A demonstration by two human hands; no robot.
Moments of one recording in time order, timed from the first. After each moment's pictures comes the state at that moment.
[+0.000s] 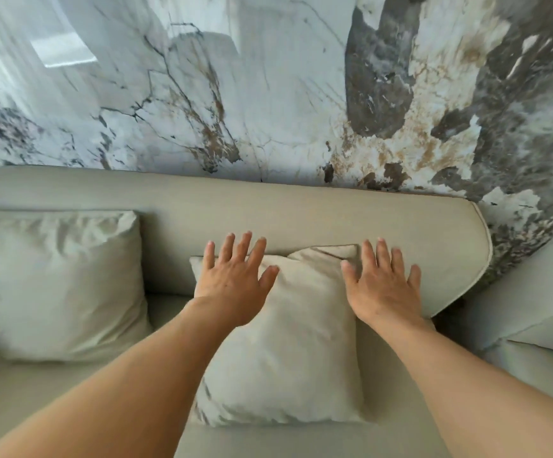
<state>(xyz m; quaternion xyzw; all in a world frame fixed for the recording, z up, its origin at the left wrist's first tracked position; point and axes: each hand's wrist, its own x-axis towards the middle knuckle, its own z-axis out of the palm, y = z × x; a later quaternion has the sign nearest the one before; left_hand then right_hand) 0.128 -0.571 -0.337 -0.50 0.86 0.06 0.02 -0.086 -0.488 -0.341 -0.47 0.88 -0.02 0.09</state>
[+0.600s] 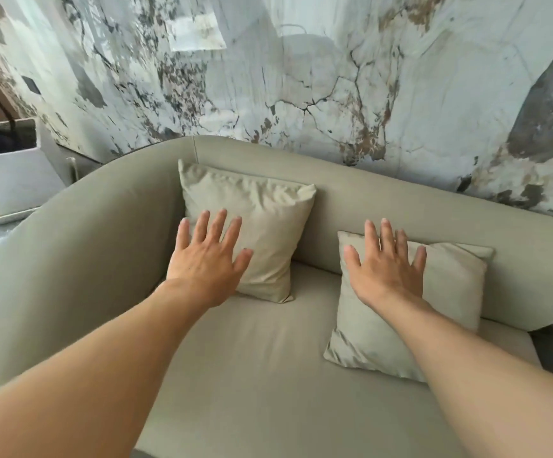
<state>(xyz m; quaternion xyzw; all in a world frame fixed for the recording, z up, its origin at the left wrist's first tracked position) 0.535 -0.526 -0.288 -0.62 0.79 0.00 -0.02 0.272 -0.491 -0.284 -0.56 0.83 -0.02 0.02</state>
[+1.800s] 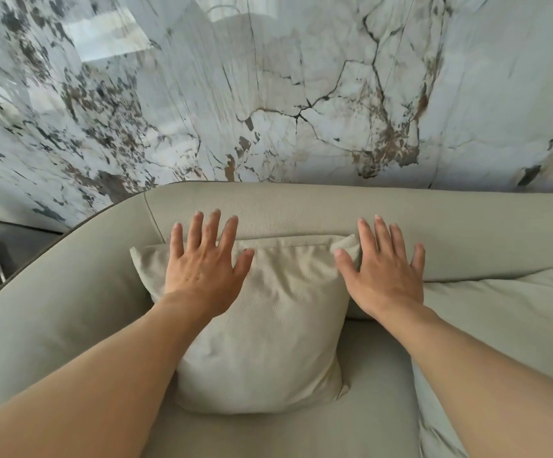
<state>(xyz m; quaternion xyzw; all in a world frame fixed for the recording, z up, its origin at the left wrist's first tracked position) 0.542 -0.849 -0.361 -0.54 0.84 -0.02 -0.05 0.303 -0.753 -0.376 -0.50 0.86 -0.07 0.02</state>
